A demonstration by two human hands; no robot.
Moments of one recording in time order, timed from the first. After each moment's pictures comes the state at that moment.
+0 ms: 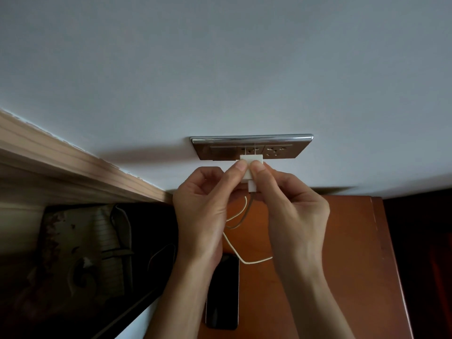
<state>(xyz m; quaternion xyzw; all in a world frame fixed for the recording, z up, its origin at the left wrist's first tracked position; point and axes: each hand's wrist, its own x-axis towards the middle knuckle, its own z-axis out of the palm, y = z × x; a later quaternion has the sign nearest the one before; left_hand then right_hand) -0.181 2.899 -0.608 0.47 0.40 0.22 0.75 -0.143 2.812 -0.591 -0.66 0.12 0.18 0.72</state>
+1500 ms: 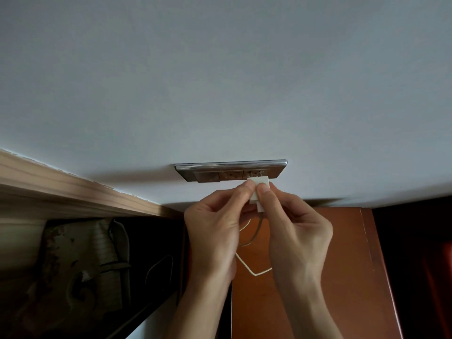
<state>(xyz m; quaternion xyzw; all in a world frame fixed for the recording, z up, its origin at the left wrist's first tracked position) -0.153 2.865 -0.579 0.43 0.45 0.19 0.76 -0.128 2.791 -0.581 -0.67 0.15 0.15 0.72</state>
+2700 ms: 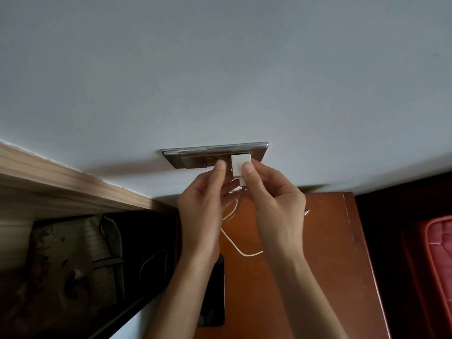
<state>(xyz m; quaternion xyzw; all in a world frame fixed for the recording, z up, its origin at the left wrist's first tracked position) -0.164 2.869 -0.607 0.46 0.41 0.18 0.77 -0.125 2.785 -0.597 -0.66 0.10 0.18 0.72</state>
